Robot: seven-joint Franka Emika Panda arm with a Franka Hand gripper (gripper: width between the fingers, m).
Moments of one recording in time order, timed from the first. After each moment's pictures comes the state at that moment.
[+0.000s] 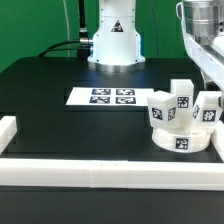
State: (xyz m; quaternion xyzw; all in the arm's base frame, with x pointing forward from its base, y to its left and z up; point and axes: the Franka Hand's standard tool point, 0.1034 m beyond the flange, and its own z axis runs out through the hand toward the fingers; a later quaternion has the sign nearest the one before) arm 0.560 0.135 0.079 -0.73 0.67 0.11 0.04
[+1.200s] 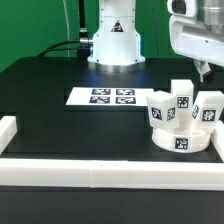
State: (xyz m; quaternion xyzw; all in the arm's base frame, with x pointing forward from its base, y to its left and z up) arm 0.565 0.148 0.101 -0.90 0.41 0.11 0.06
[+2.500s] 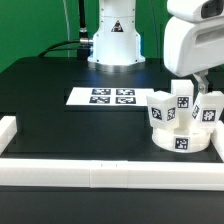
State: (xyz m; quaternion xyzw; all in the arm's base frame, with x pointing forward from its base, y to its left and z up) arm 0.568 0.139 0.102 -0.98 -0.20 0.06 0.08
